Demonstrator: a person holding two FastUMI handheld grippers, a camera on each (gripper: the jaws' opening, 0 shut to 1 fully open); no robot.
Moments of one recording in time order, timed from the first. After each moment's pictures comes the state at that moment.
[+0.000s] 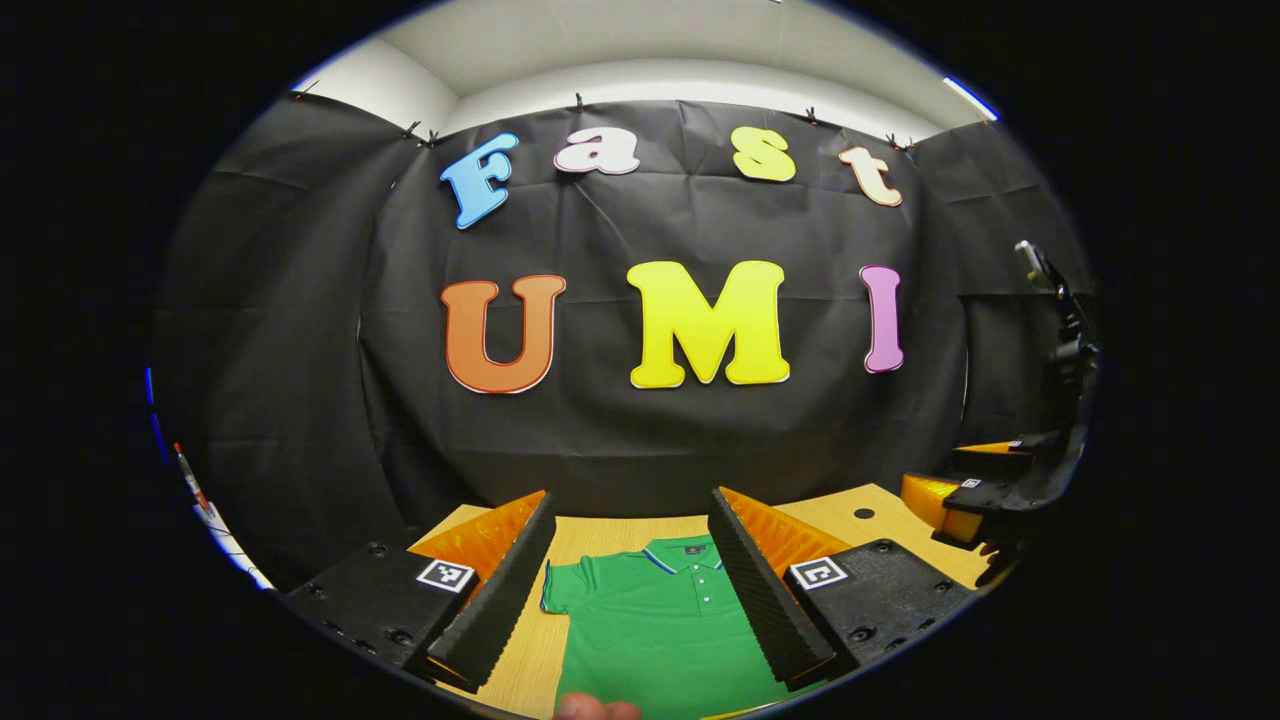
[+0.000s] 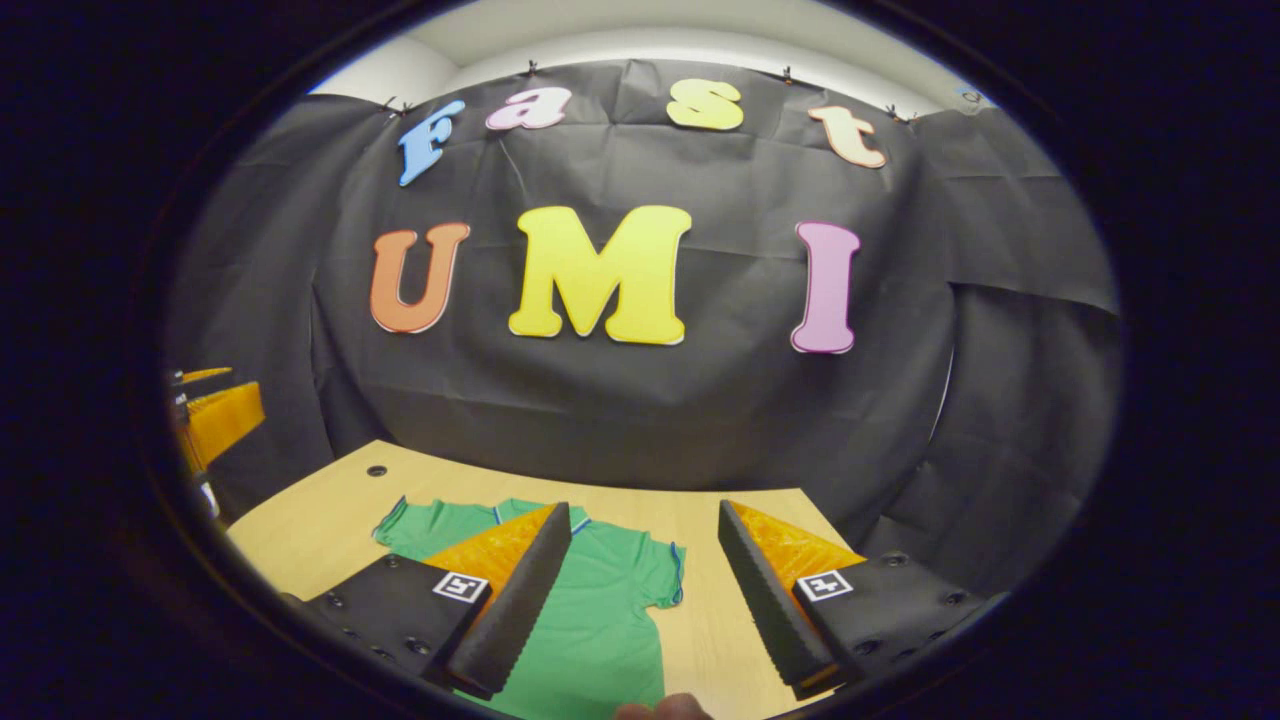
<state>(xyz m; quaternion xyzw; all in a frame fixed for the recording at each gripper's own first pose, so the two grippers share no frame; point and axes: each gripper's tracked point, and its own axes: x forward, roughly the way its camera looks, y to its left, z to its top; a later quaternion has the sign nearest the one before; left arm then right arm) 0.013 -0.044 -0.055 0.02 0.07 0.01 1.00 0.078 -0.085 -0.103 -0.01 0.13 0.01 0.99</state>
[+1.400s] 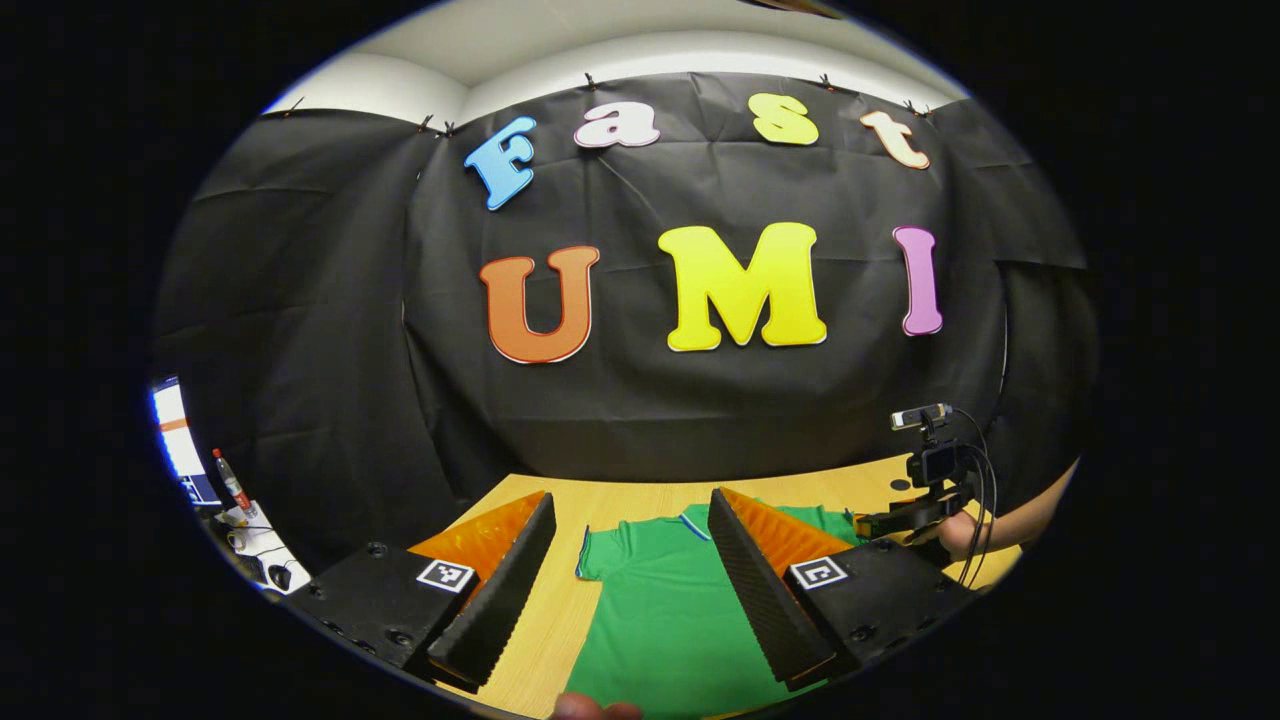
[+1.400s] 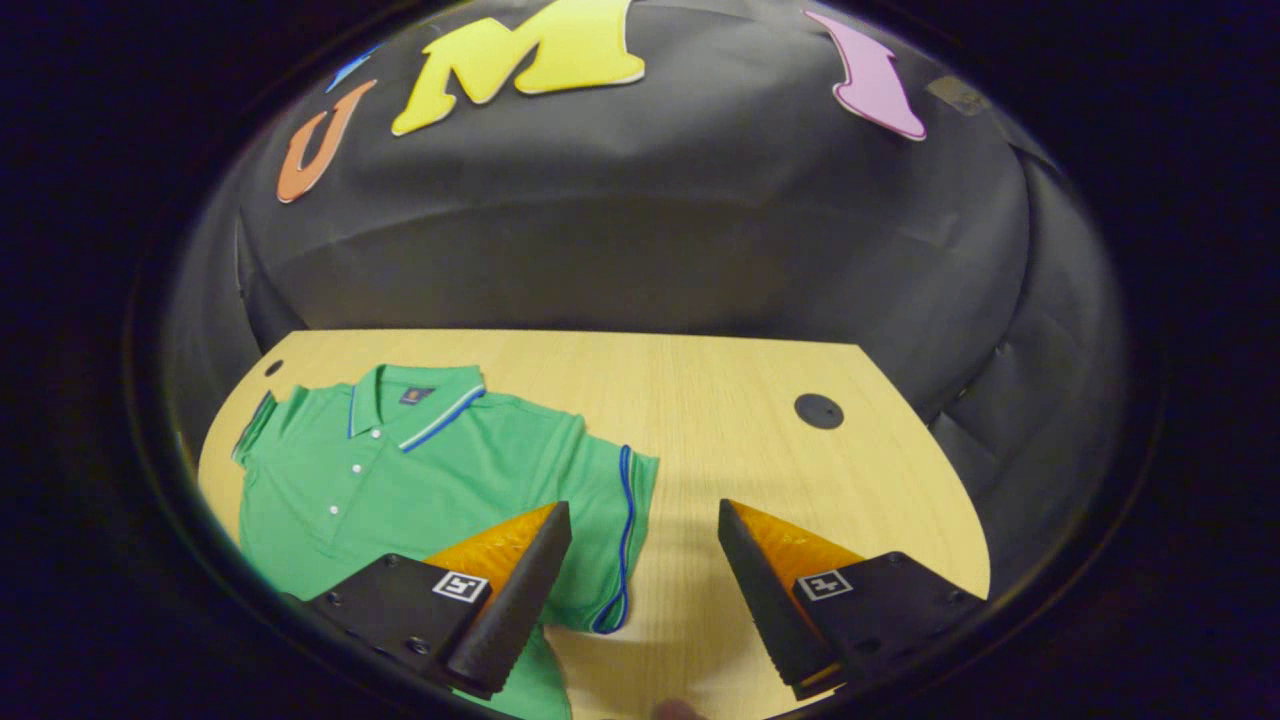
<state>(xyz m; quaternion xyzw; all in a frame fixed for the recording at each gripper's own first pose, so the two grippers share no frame) -0.011 -0.038 -0.078 0.04 0.13 0.08 0.99 0.249 -0.142 -0.362 0.01 0.36 0.01 0.93</state>
